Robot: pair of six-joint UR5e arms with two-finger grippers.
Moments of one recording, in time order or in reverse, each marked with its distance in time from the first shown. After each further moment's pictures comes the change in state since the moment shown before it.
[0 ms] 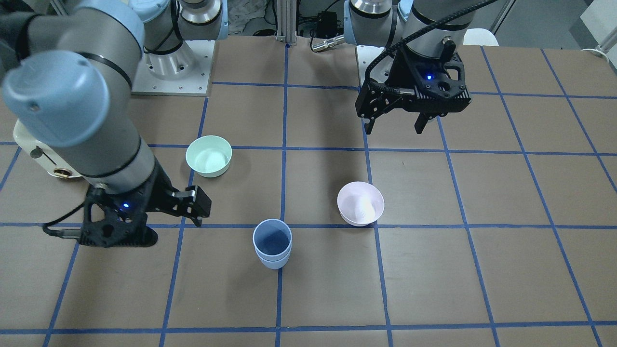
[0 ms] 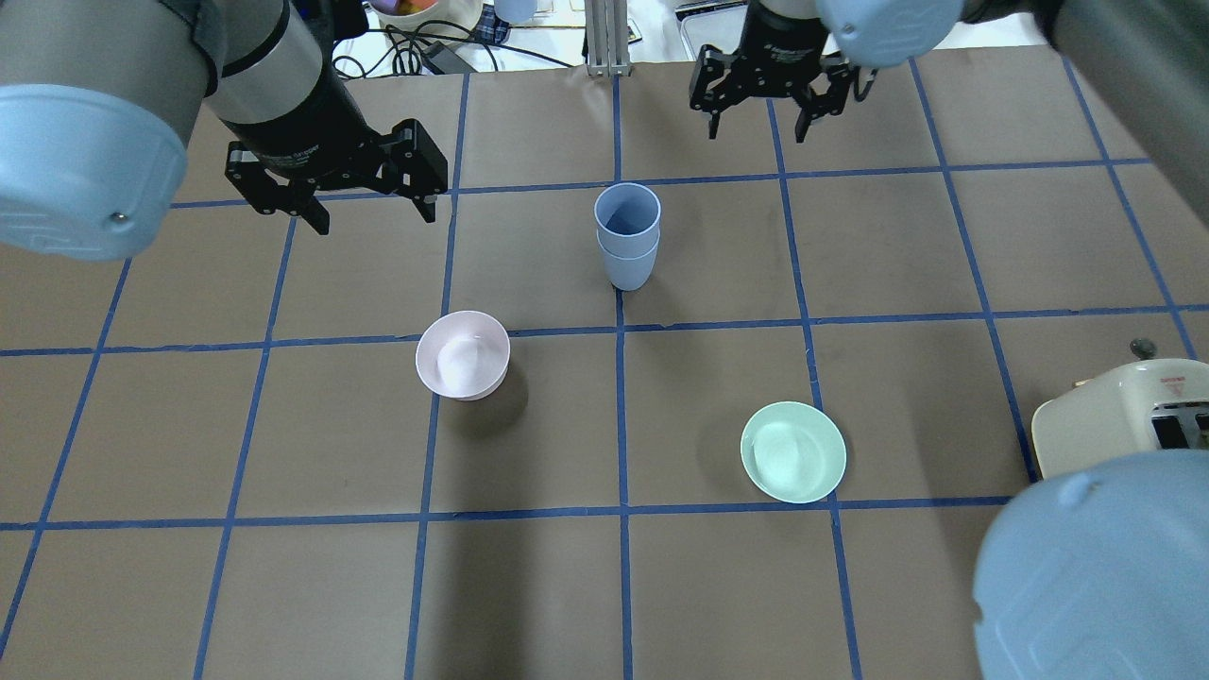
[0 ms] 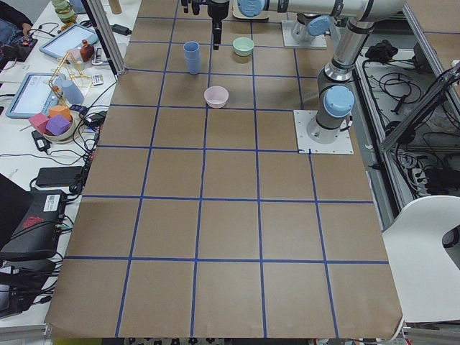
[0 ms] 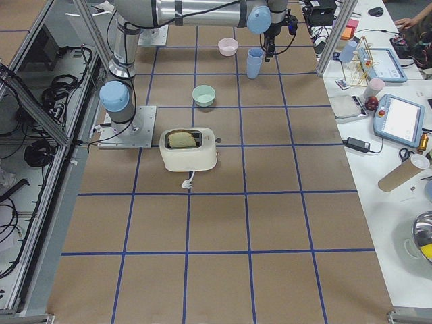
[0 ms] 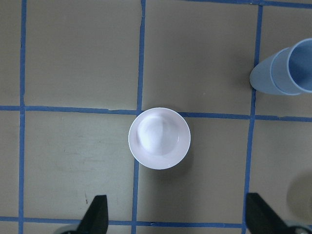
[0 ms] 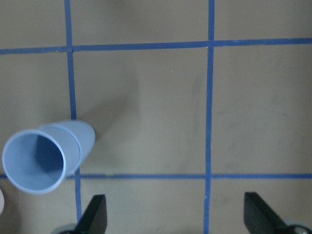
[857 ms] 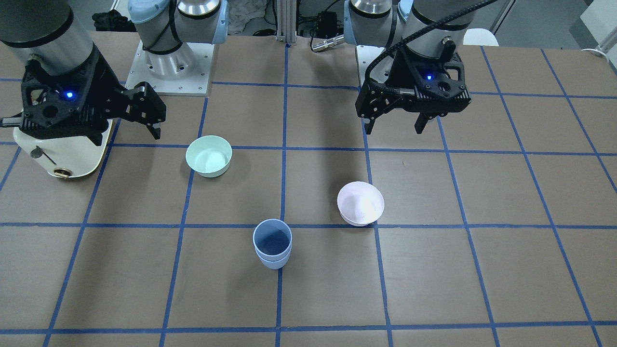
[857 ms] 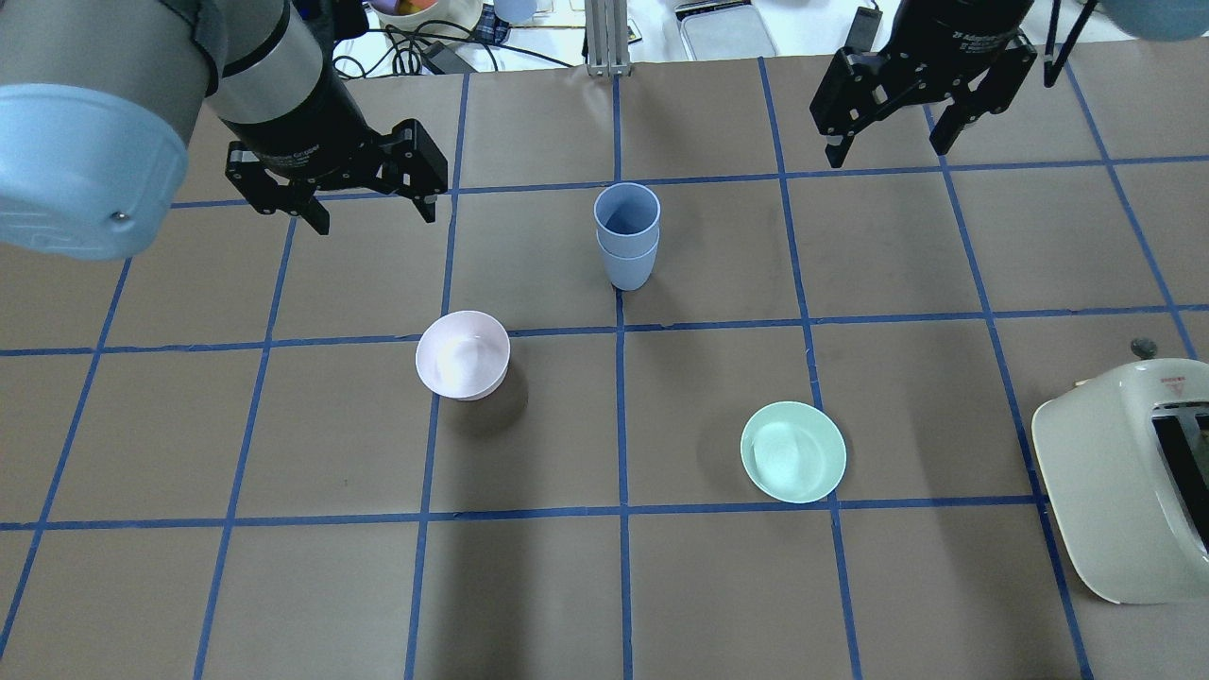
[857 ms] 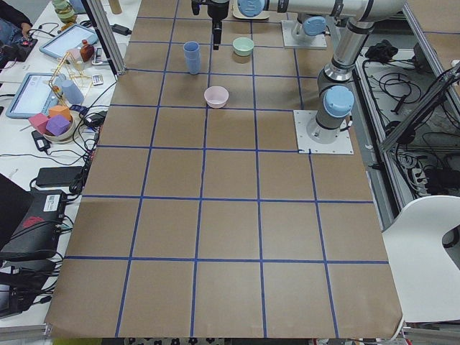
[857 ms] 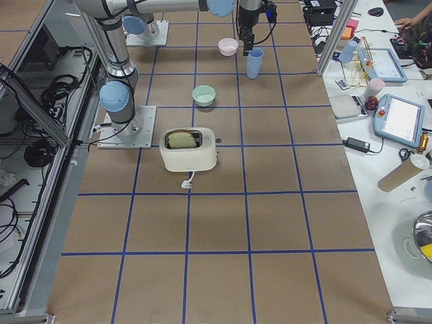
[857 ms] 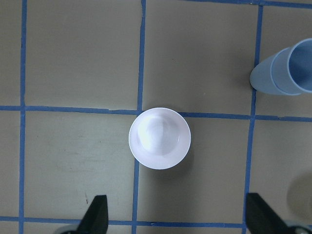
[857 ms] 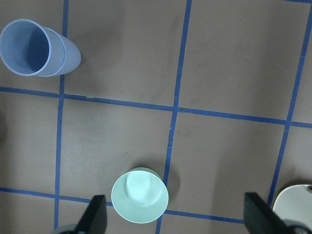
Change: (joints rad) left arm 0.000 0.000 0.000 0.000 0.000 0.000; right arm -0.085 -0.239 0.138 0.119 -0.003 -0.176
